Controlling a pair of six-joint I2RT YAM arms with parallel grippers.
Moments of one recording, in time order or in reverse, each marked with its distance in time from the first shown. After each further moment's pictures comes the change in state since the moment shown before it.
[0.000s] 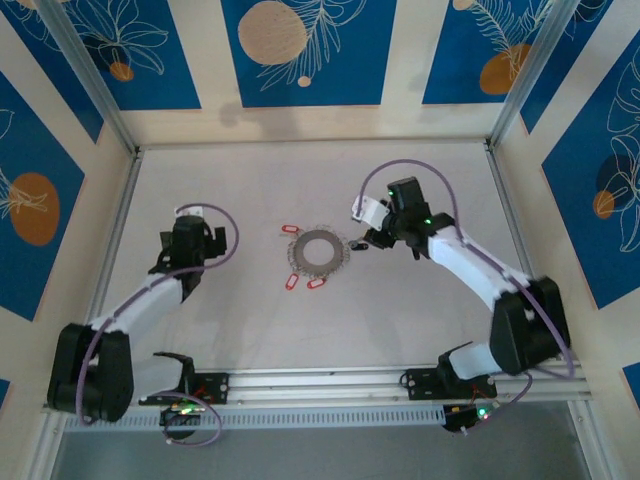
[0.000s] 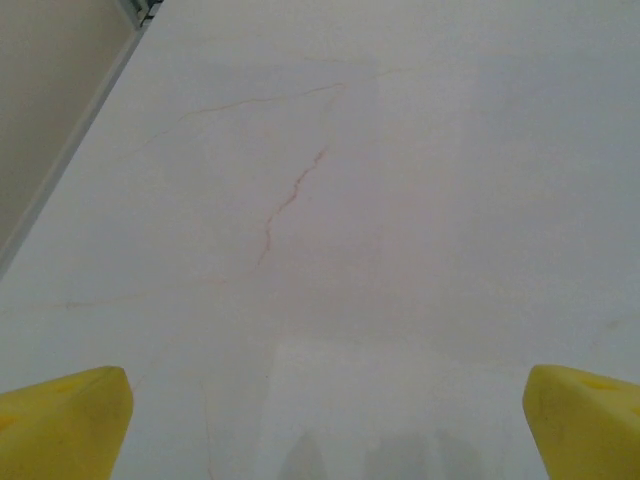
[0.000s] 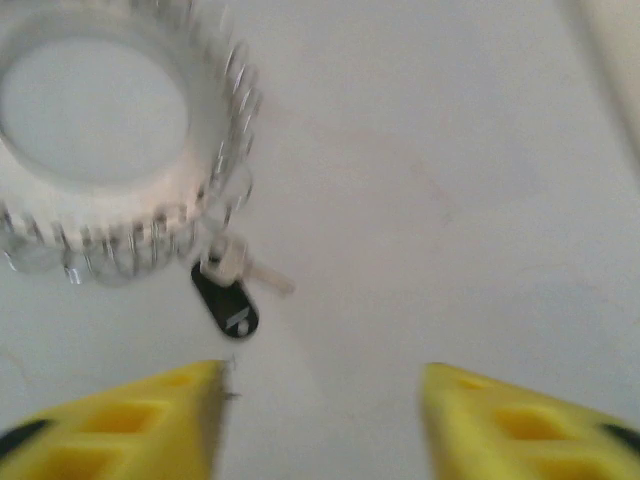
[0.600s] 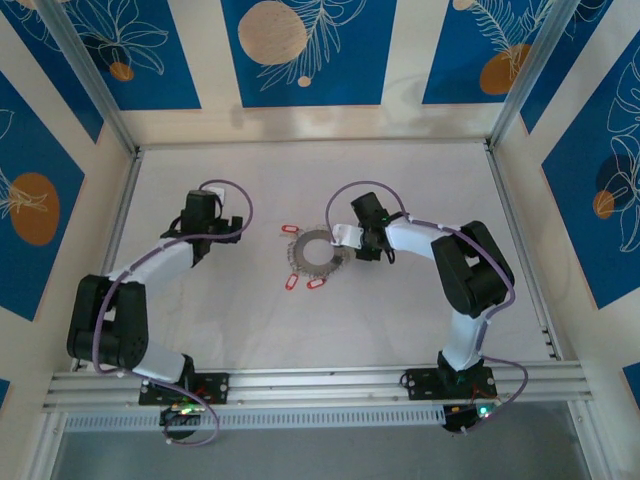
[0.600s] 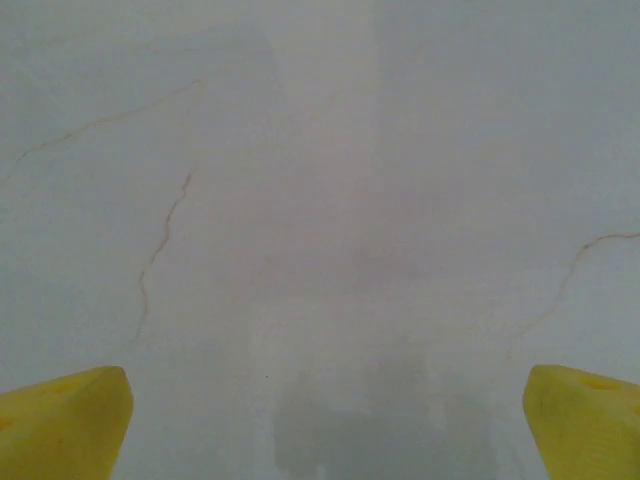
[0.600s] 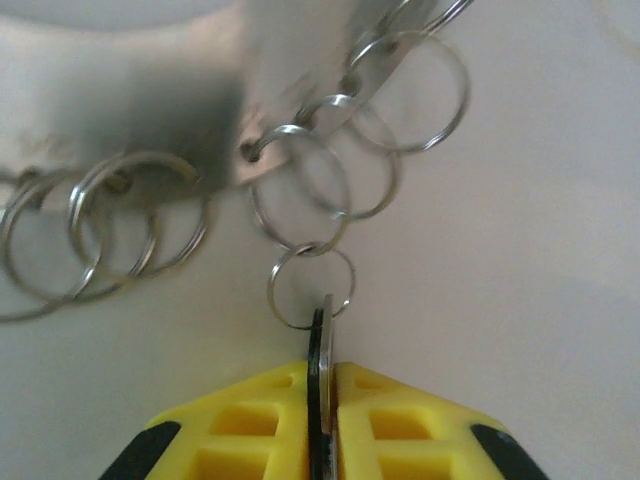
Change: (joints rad) left arm -0.003 0.298 0.280 -0.135 0.153 0.100; right arm 0.078 0.475 0.100 0.001 0.196 -0.237
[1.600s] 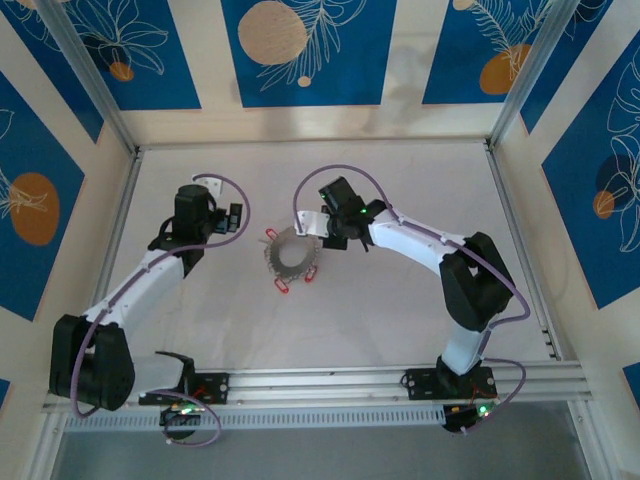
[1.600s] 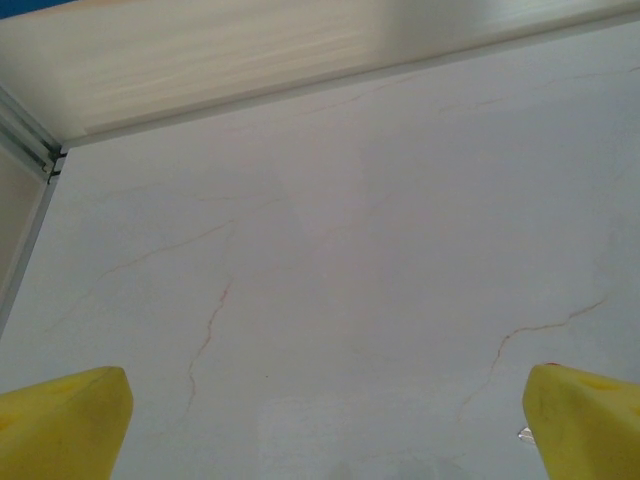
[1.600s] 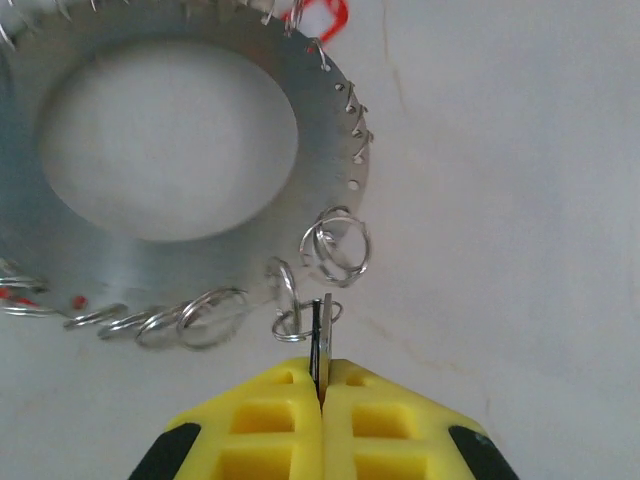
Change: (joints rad) left arm -0.050 -0.202 0.015 0.005 -0.013 0.055; right arm 0.191 -0.071 0.208 -0.096 -0.102 0.061
